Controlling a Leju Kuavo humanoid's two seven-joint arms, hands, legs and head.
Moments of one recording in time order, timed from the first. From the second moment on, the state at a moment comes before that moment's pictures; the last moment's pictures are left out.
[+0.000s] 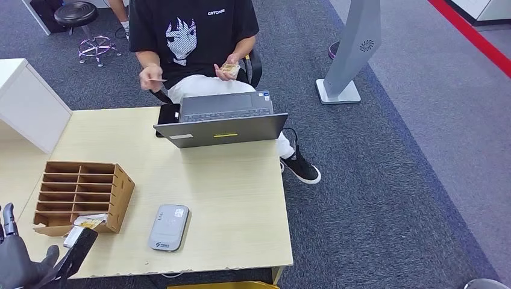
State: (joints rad) left arm 0.24 0.14 0.06 -1.78 -1.37 0.23 0.31; right arm 0.14 0.26 -0.83 -0.72 1.19 0.09 0.16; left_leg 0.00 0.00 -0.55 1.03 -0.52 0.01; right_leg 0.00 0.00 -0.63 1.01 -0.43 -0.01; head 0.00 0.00
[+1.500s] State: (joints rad) left arm -0.09 0.16 -0.11 -1.77 -1.17 0.51 0.06; right arm 0.14 0.26 -0.89 -0.68 1.22 0.10 0.08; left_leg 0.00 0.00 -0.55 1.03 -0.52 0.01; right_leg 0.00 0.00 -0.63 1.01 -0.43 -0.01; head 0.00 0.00
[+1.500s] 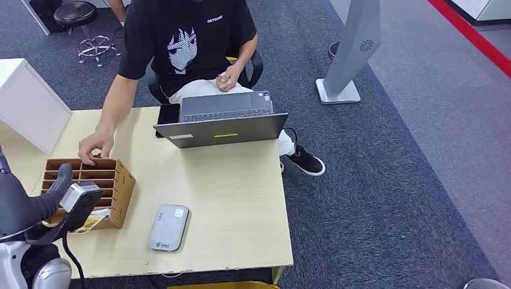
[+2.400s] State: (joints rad) left arm 0.04 0.15 -0.10 -1.74 -1.14 0.49 0.13; right arm 0.09 0.25 -0.91 -0.59 1.23 0.10 0.10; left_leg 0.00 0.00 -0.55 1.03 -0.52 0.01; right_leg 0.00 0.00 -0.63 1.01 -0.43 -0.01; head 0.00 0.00
